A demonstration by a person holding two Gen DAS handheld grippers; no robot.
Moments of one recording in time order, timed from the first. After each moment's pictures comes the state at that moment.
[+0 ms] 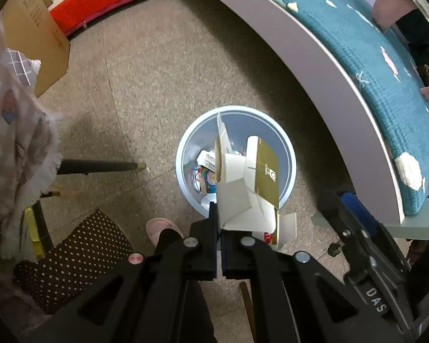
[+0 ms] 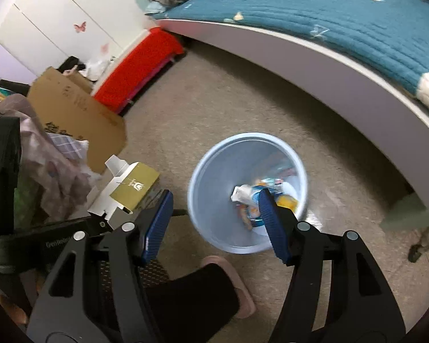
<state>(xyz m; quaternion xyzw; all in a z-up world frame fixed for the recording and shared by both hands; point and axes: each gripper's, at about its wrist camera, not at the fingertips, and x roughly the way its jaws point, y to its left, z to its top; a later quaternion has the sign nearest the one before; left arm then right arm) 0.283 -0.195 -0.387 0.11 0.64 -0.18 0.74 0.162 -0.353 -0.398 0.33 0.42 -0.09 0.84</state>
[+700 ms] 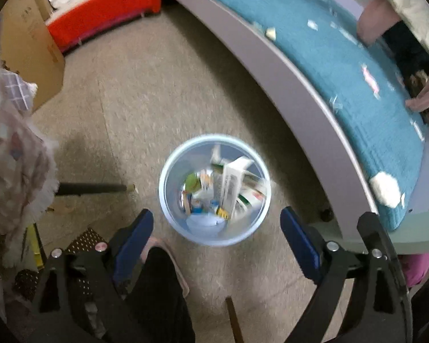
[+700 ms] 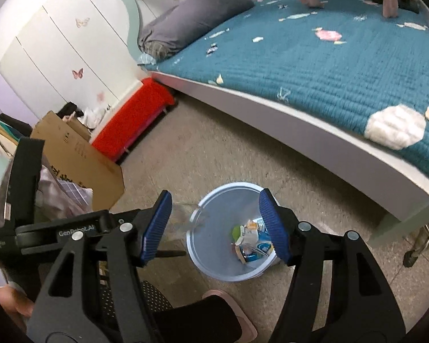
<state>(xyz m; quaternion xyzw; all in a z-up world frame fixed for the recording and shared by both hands) 0.282 -0.222 -0.339 0.09 0.59 -0.20 0.78 0.116 -0.383 -0.337 0.35 0.31 -0.14 0.87</state>
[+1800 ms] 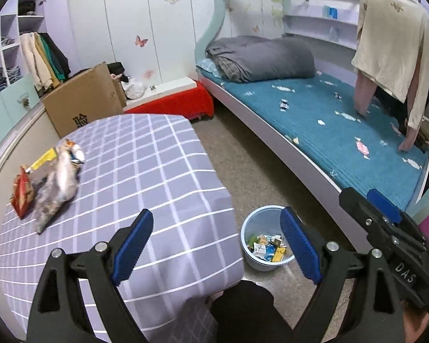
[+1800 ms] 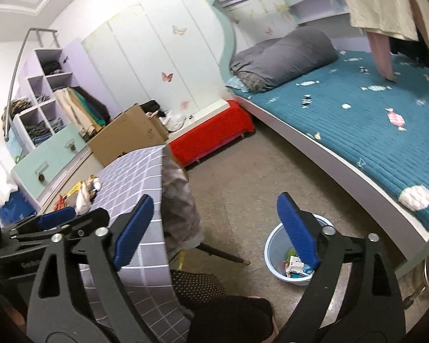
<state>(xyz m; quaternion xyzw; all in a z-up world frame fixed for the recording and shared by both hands) 0.131 -0.066 -0.093 0.12 0.36 -0.13 0.92 0.068 -0.256 -0.147 0.25 0.23 0.01 0.94</state>
